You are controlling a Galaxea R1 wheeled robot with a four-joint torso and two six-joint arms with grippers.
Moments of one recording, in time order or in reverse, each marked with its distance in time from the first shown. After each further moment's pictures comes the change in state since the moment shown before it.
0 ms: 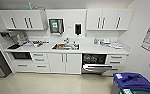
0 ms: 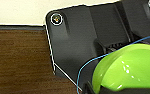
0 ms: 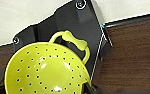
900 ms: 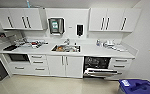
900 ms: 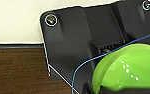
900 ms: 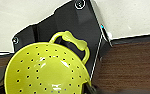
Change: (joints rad) left arm 0.000 0.007 0.005 0.000 -0.003 0.000; right arm -0.002 0.003 -0.003 0.000 0.000 0.000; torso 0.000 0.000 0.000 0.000
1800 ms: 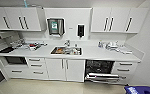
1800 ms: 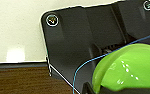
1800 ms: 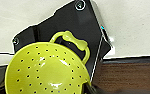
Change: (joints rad) left arm 0.000 -0.002 -0.001 -0.001 0.000 0.000; right arm 0.000 0.001 0.000 0.000 0.004 0.000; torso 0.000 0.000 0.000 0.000
